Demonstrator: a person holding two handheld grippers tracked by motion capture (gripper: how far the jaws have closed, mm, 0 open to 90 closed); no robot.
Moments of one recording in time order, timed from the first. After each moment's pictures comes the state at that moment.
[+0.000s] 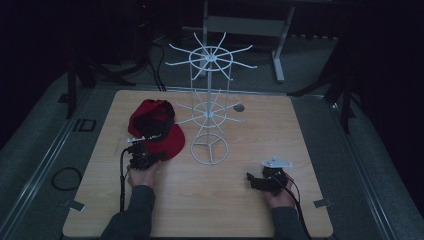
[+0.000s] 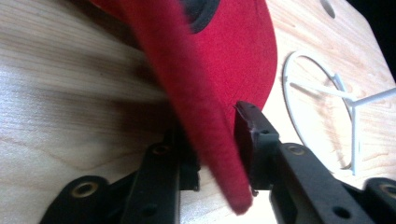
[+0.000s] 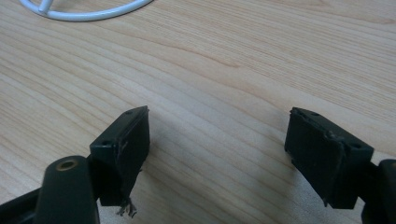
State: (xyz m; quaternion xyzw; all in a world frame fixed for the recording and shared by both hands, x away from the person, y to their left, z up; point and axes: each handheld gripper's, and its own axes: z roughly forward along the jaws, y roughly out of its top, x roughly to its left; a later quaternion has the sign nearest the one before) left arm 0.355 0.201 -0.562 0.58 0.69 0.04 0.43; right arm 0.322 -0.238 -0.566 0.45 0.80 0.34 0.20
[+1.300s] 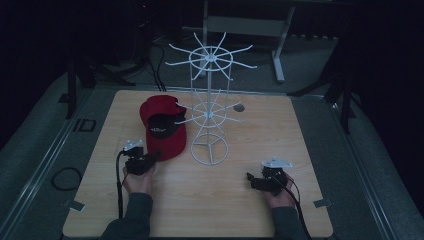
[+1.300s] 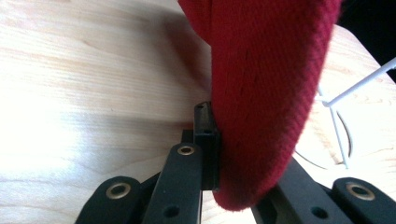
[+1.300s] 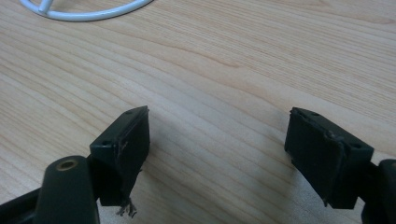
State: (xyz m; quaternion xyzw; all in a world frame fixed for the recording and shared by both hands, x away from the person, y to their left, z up) left arm 0.325 0.198 -0.539 0.60 0.64 0.15 0.46; right arm 0.322 -0.238 -0.566 0.45 0.80 0.34 0.20
